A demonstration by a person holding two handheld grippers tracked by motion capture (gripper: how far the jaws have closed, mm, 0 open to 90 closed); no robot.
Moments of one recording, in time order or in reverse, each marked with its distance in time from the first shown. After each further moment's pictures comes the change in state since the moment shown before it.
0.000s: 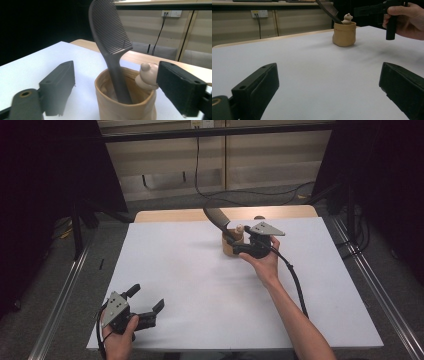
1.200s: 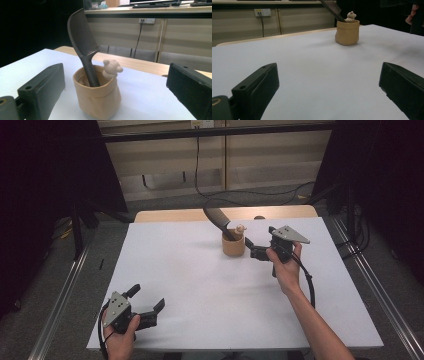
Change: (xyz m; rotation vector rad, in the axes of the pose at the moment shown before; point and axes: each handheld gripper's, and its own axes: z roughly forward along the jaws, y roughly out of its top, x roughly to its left) left arm -0.001 -0.002 0.003 0.007 0.030 0.003; right arm -0.017 0.003 -0.057 -0.057 -0.131 0.019
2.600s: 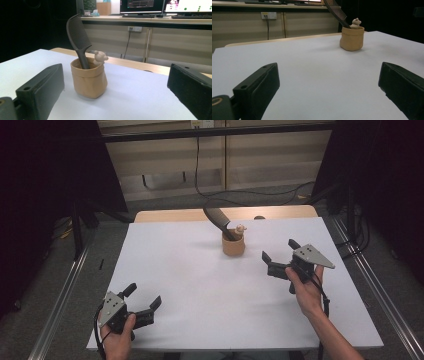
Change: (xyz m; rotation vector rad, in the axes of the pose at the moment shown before) left arm 0.004 0.002 -0.005 -0.041 0.024 -0.037; right arm -0.002 -0.016 -0.071 -0.065 -0.069 -0.045
